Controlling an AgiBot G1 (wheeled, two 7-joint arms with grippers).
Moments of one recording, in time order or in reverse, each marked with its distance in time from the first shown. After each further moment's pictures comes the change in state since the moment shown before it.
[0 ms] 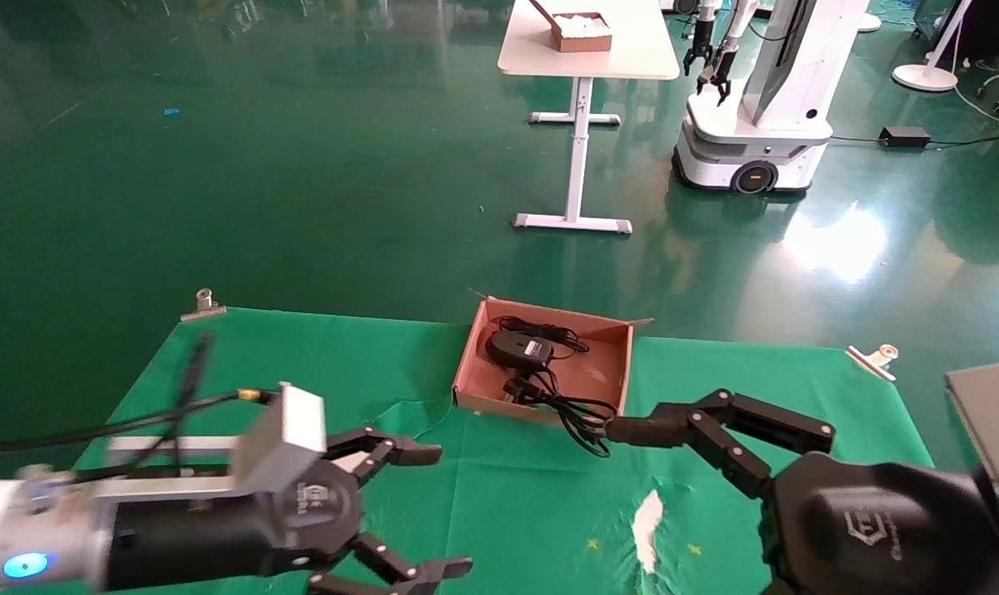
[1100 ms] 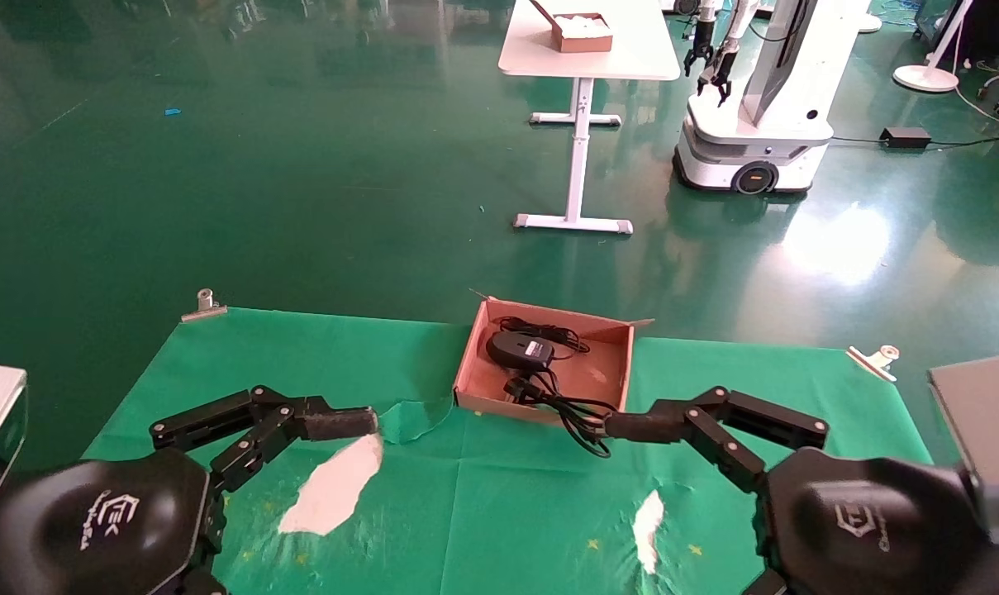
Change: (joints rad) left arm 0.163 -0.140 -0.313 -0.104 -0.320 0.212 0.080; right arm -0.001 0.002 -0.001 0.001 0.003 -0.001 -0.001
